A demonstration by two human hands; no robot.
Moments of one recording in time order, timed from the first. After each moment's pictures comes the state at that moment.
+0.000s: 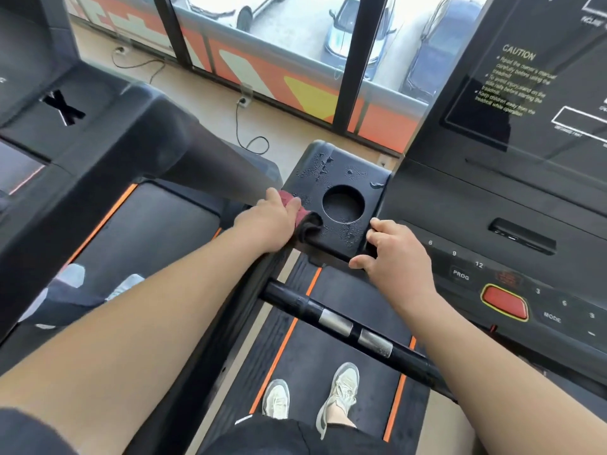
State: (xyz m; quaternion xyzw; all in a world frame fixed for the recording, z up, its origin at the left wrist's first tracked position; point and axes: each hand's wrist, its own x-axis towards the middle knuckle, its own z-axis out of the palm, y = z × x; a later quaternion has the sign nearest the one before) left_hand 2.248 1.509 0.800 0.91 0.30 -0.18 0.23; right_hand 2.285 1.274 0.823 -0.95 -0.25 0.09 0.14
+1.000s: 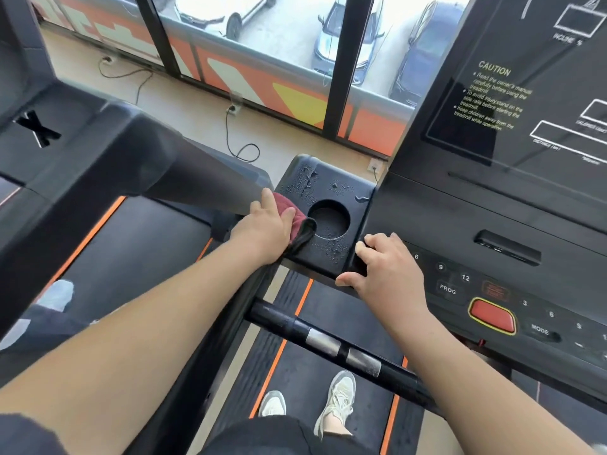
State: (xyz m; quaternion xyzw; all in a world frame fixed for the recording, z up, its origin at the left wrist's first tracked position) left_hand 2.274 1.502 0.793 0.92 0.28 -0.16 0.22; right_hand 2.297 1.263 0.801 -0.95 -0.29 -0.02 0.11
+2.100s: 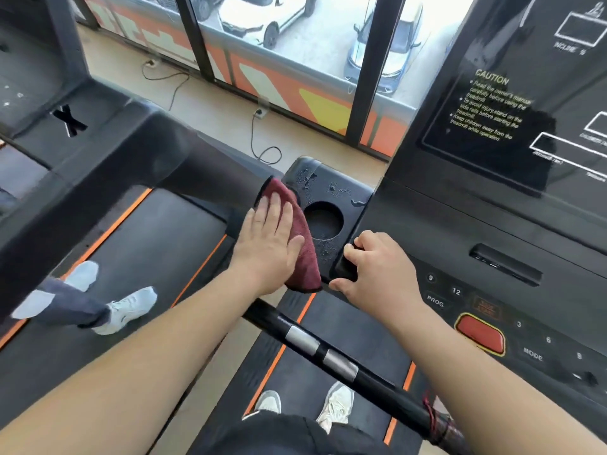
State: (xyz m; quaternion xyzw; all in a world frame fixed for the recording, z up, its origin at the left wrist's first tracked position) left_hand 2.238 1.454 0.787 0.97 0.19 -0.11 0.07; right_hand 2.317 1.248 0.820 -0.92 -0.37 0.04 0.07
